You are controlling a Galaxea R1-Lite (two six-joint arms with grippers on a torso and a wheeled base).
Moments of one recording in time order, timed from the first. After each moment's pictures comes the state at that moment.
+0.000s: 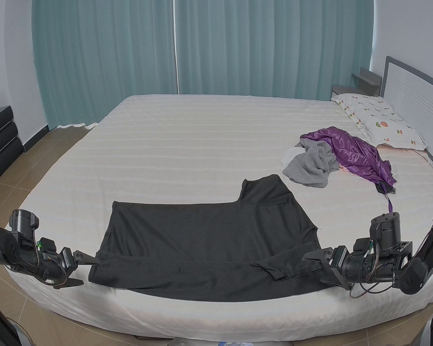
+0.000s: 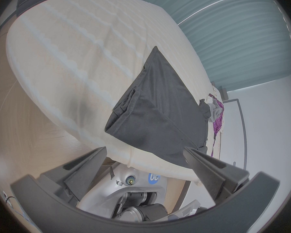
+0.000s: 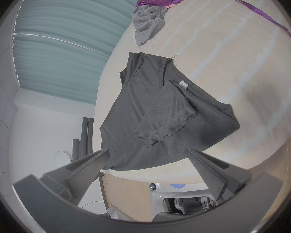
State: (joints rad) left arm 0.30 1.83 -0.46 -0.26 -0.61 -0.38; right arm 0.31 1.92 -0.26 -0.94 0.33 0.97
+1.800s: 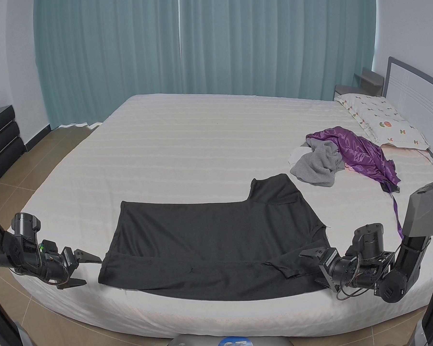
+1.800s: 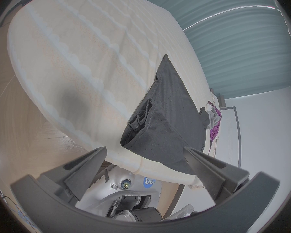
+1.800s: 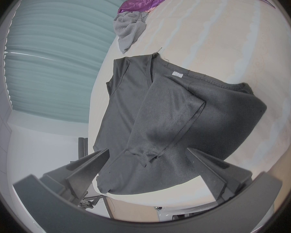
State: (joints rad) left arm 0.33 1.91 -0.45 -0.37 -0.65 -0.44; right arm 0.35 2.14 -0.26 -1.20 0.14 1.16
